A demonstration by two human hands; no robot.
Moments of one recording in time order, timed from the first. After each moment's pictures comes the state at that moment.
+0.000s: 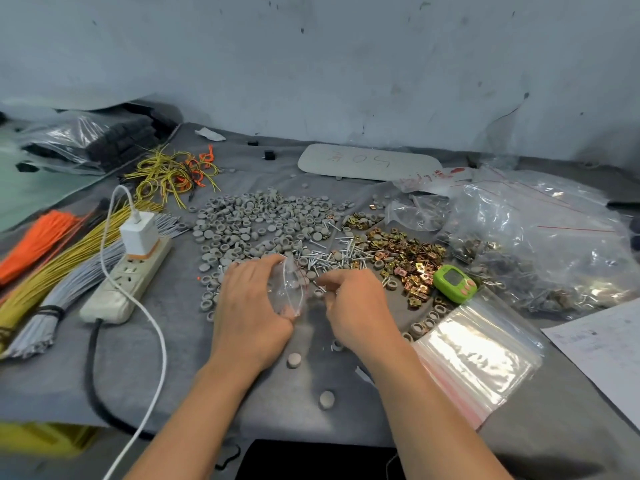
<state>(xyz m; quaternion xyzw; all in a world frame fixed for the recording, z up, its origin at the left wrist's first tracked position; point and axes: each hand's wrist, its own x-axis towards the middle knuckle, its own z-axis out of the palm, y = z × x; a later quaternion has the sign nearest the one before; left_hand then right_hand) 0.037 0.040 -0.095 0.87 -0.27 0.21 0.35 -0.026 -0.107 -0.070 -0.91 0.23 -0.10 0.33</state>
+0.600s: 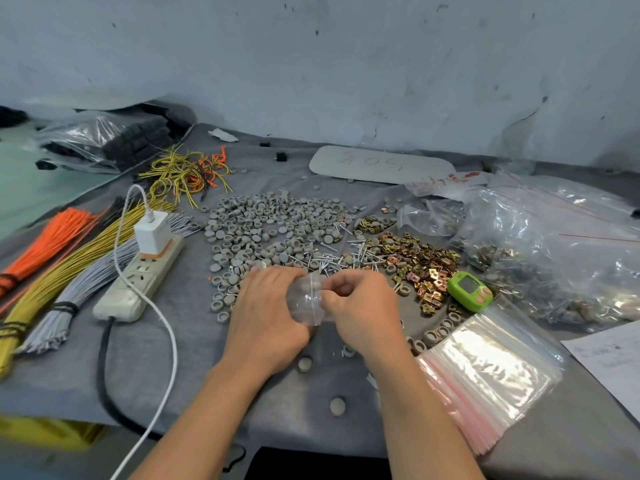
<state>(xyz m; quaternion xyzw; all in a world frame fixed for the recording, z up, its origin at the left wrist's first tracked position) 0.037 0.037 -0.092 0.88 -0.30 0.17 0.33 -0.032 -0.093 -0.058 -0.82 0.25 -0.17 0.49</state>
